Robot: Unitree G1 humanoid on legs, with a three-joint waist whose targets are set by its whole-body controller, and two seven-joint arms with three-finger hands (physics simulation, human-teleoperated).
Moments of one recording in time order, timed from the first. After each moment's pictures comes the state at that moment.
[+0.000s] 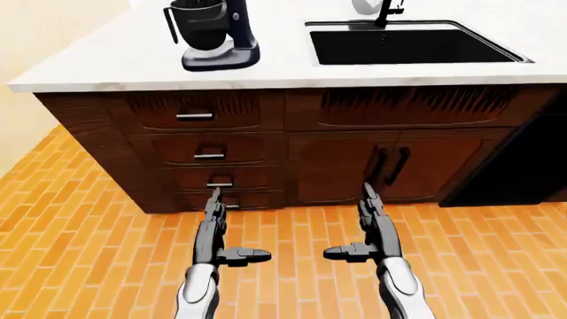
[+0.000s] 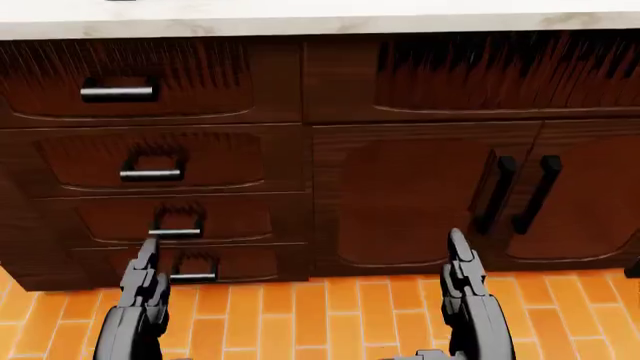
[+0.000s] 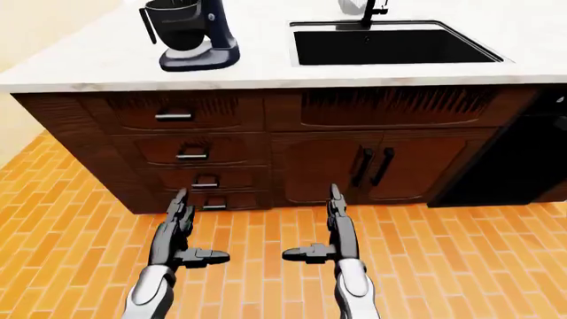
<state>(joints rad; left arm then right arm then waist) 0.03 0.02 0.04 0.09 -0.01 0.06 -0.04 0.03 -0.01 -0.04 0.09 0.01 0.06 0.04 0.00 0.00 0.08</state>
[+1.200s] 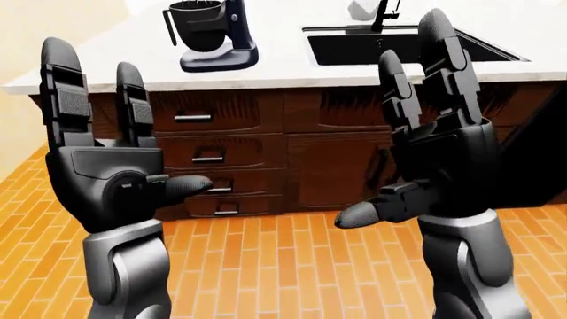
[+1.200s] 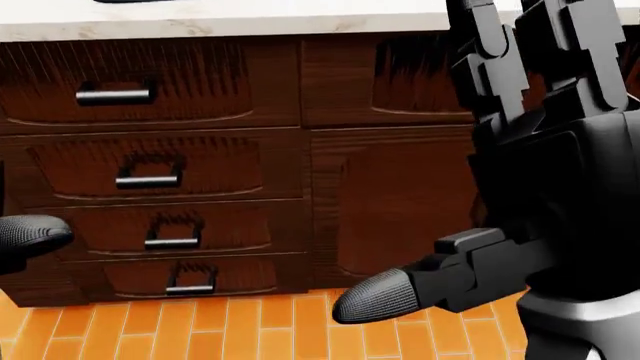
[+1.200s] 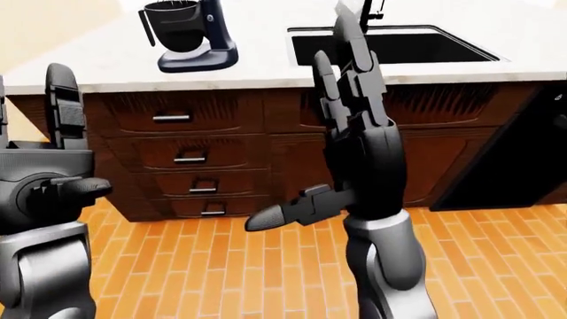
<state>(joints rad) -0.19 0.09 0.17 -0.75 -0.63 0.15 0.24 -0.26 -0.05 -0.02 -0.85 0.23 0.42 0.08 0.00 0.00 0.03</state>
